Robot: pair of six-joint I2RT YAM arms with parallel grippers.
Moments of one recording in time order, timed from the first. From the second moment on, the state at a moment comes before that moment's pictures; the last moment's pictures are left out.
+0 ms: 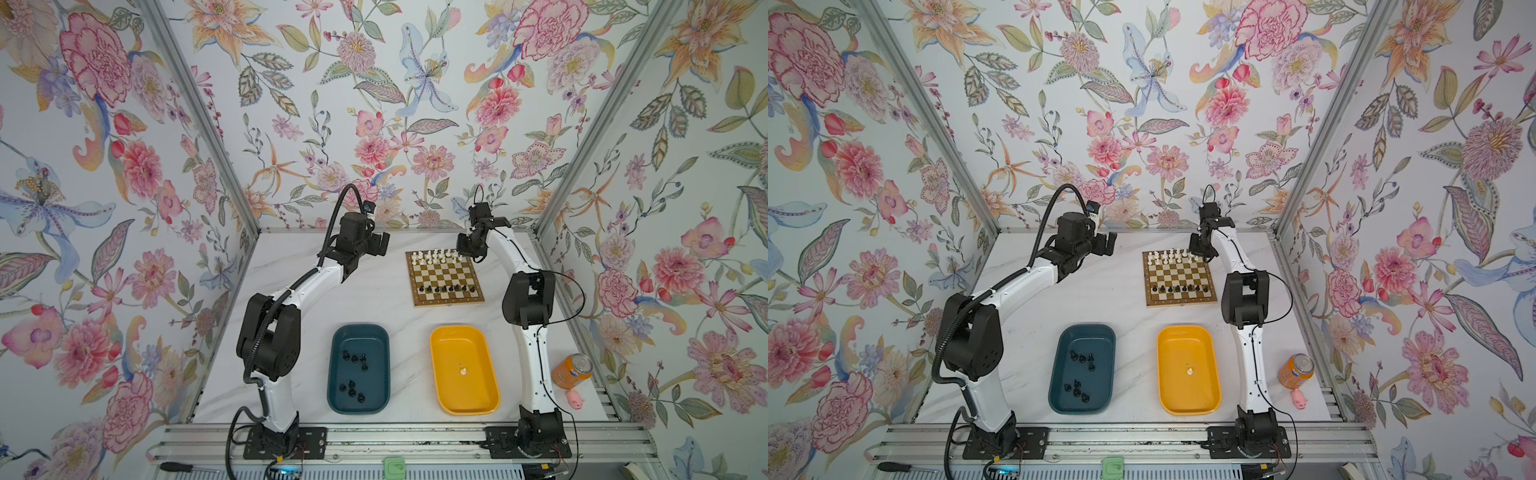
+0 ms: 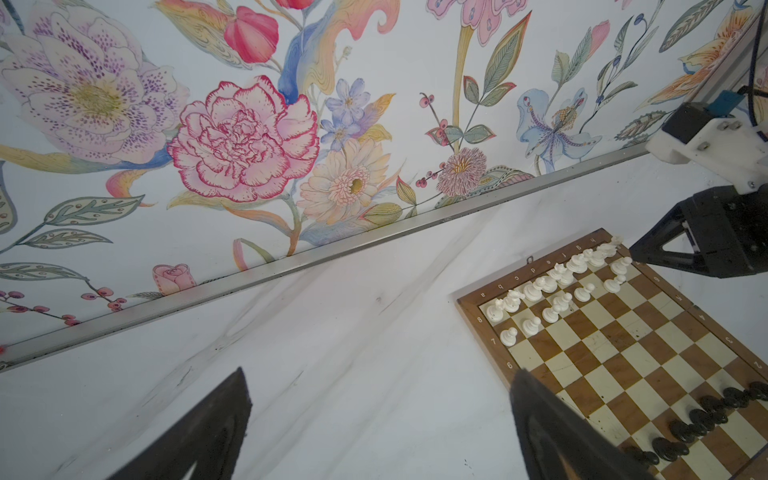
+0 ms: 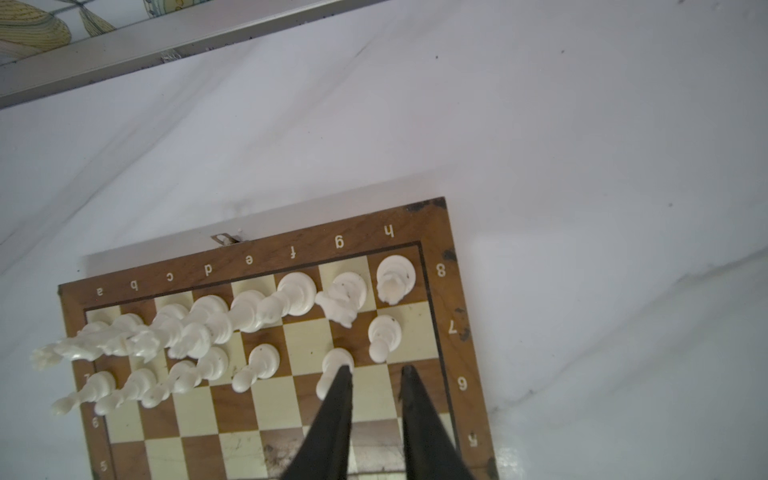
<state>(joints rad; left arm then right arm) -0.42 1.88 1.52 -0.06 -0.08 0.01 0.16 2.52 2.41 -0.98 -0.04 0.28</state>
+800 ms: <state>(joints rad) -0.42 1.89 1.54 -0.08 -0.08 0.01 0.16 2.55 2.44 -0.98 -0.05 0.28</state>
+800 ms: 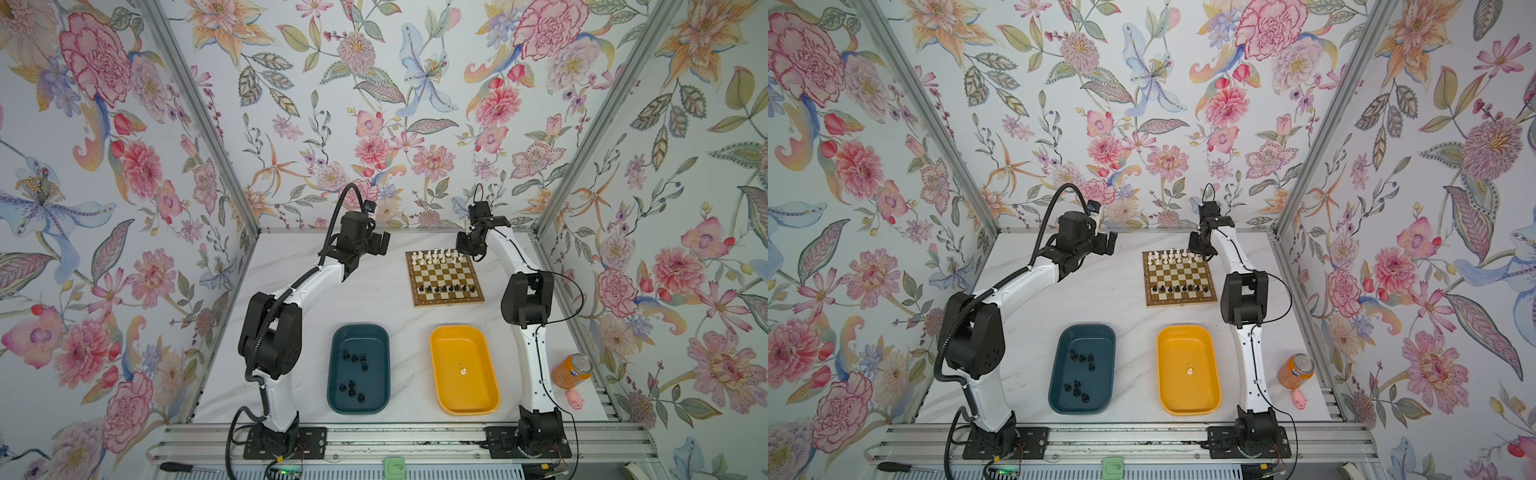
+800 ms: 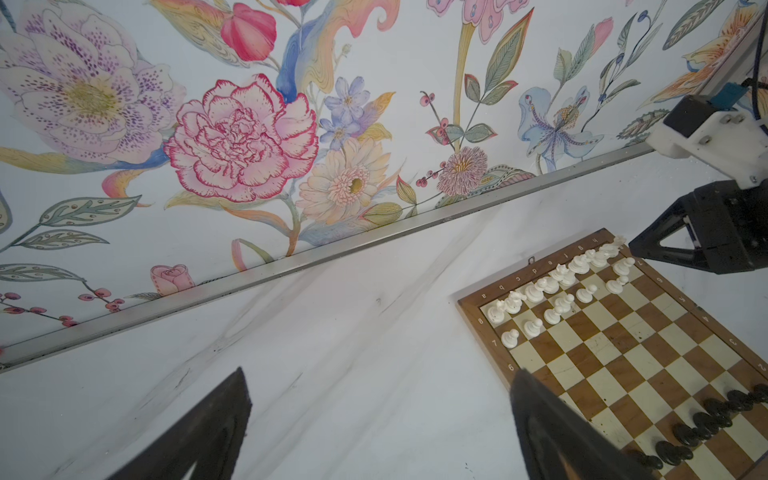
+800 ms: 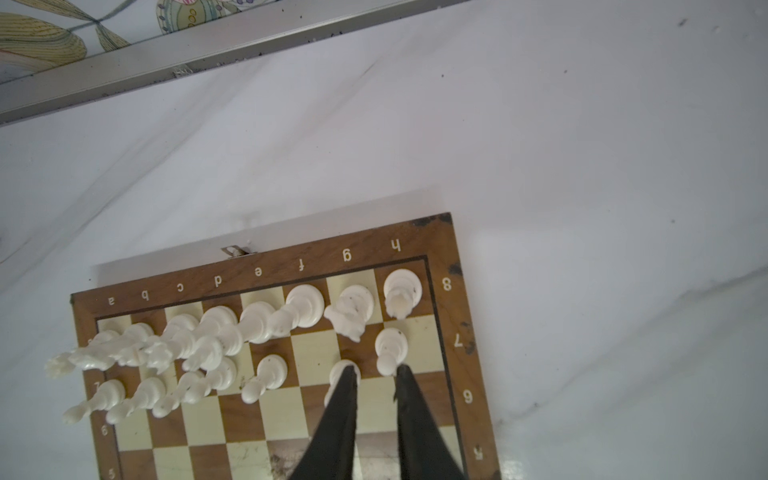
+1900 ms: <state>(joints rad) -0.42 1.91 1.57 -0.10 -0.08 0.02 0.15 2.60 2.44 -0.98 -0.04 0.28</state>
